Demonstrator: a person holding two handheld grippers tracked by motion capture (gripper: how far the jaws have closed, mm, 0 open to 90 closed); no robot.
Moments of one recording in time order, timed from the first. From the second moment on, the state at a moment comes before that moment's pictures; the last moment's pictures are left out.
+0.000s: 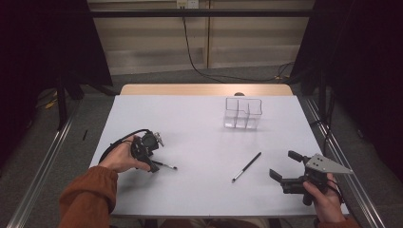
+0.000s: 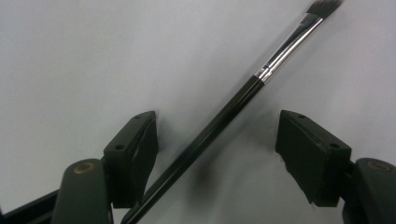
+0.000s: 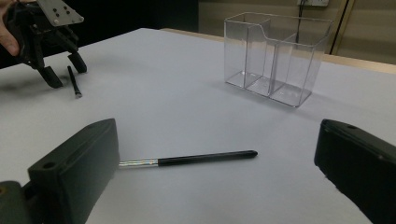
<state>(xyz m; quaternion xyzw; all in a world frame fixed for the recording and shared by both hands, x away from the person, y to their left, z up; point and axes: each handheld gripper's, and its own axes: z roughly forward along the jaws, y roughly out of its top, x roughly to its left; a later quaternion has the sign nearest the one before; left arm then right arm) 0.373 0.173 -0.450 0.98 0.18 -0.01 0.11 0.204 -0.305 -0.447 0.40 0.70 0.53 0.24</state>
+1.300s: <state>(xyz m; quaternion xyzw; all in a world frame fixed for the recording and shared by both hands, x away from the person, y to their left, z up) 0.370 0.175 -0.444 0.98 0.18 -0.03 0.12 0.202 -0.305 -0.447 0.40 0.71 0.53 0.24</state>
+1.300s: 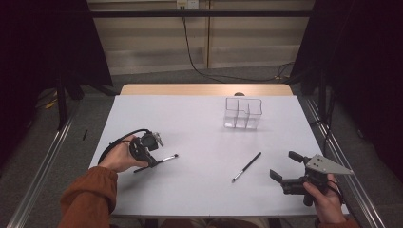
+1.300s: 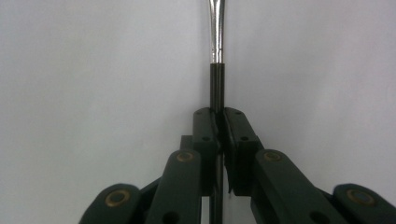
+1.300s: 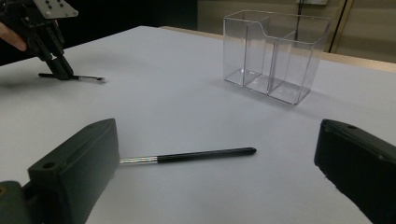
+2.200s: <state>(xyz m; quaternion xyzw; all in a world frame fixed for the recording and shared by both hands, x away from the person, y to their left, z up) 0.362 0.190 -0.419 0.93 0.25 0.00 0.28 0.202 -0.305 -0.447 0.41 0.70 0.53 0.24</state>
